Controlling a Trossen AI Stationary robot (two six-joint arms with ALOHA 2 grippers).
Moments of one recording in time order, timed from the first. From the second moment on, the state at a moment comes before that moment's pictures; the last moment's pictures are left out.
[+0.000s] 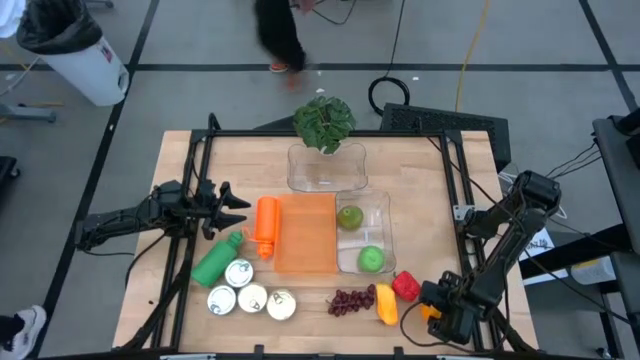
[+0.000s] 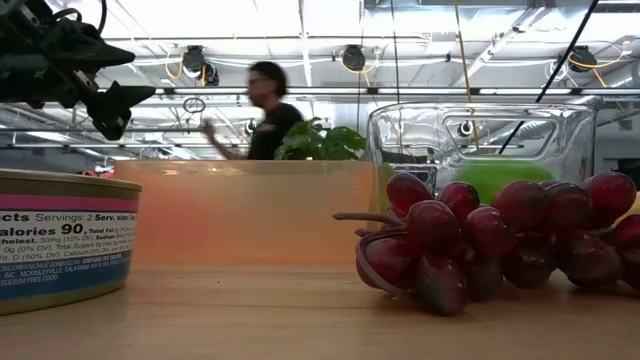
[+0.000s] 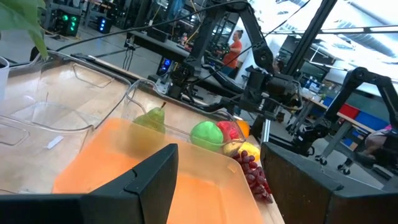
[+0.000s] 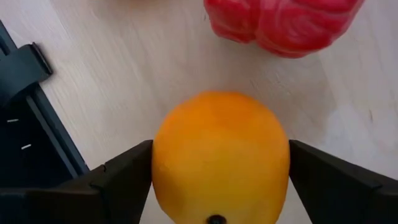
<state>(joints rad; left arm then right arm) 0.21 0.01 0.04 0.00 0.31 -0.42 1.07 1.53 0.87 -0.71 0.05 1.52</state>
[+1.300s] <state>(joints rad) 0.21 0.01 0.04 0.00 0.31 -0.42 0.49 1.07 0.87 -0.22 0.64 0.15</state>
